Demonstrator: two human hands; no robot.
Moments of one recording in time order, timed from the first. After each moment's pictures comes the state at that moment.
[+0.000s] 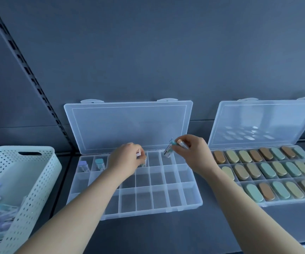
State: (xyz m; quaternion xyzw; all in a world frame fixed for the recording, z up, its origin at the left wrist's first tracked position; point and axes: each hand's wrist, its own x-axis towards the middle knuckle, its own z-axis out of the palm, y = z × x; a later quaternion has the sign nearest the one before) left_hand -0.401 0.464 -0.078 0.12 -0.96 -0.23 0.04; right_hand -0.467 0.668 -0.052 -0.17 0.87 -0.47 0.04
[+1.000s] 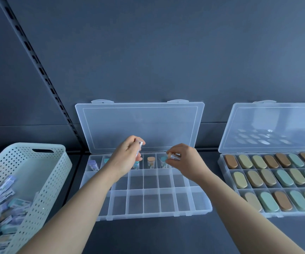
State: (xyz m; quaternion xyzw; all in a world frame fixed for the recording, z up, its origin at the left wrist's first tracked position) left_hand -0.381 0.455 -0.046 0.20 -0.79 -0.57 0.03; right_hand -0.467 0.637 -0.080 -0.26 0.89 -0.37 0.09
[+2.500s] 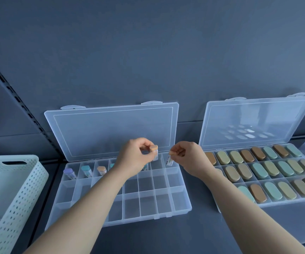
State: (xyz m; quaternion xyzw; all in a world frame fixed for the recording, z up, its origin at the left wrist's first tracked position) left_hand -0.429 0.511 -0.067 0.10 -0.87 -0.48 0.09; right_hand -0.497 0.698 -0.081 -0.20 0.90 -0.38 0.07
